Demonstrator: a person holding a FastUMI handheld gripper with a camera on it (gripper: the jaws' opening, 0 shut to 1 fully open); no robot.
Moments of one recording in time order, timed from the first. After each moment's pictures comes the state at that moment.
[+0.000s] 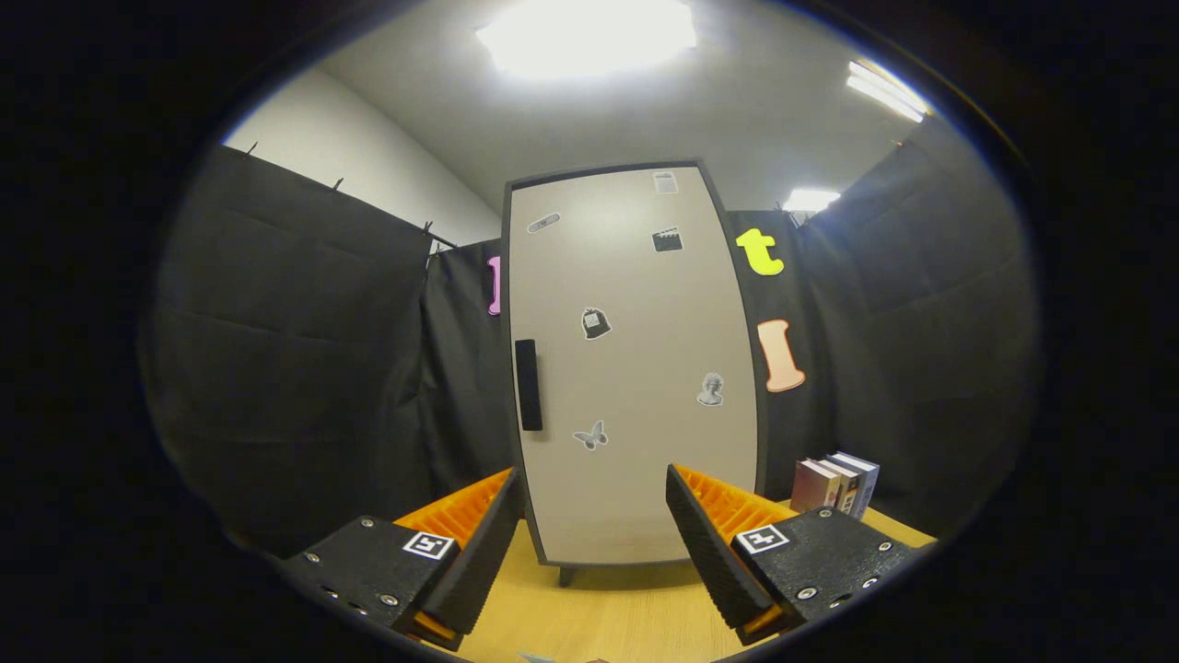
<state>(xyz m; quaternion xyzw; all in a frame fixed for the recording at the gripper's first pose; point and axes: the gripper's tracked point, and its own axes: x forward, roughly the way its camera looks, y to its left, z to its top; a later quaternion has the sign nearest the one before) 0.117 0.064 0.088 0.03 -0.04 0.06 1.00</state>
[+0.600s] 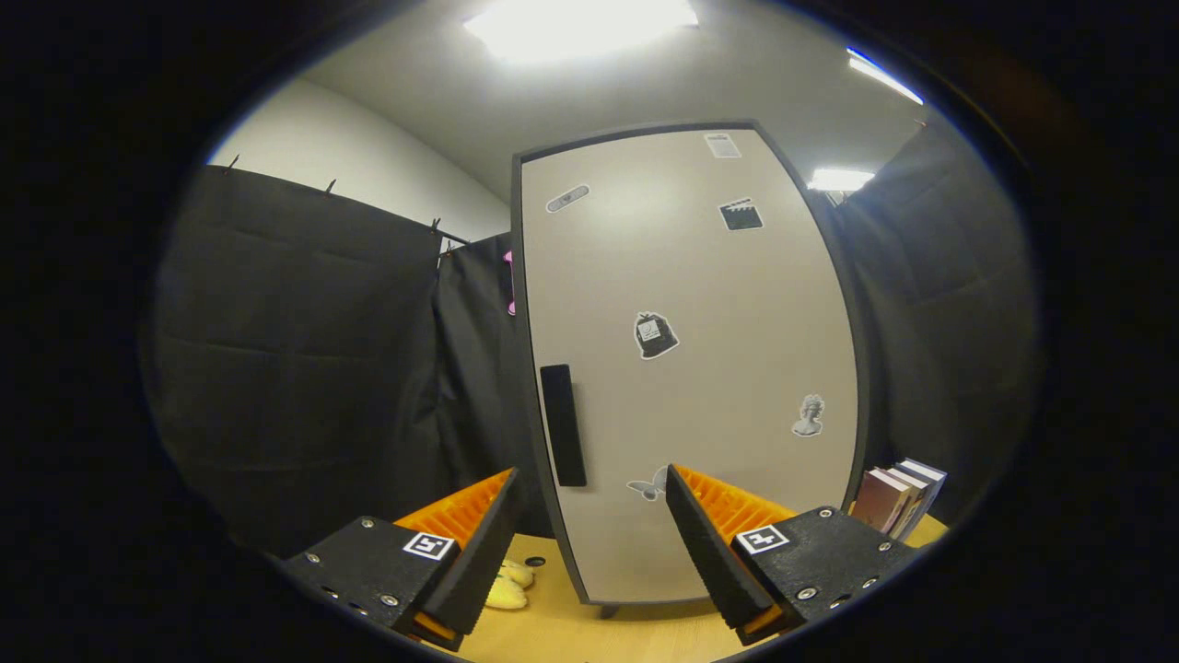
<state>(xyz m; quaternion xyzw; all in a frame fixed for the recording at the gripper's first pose) 0.232 0.126 0.120 0.05 -0.01 0.11 0.99</state>
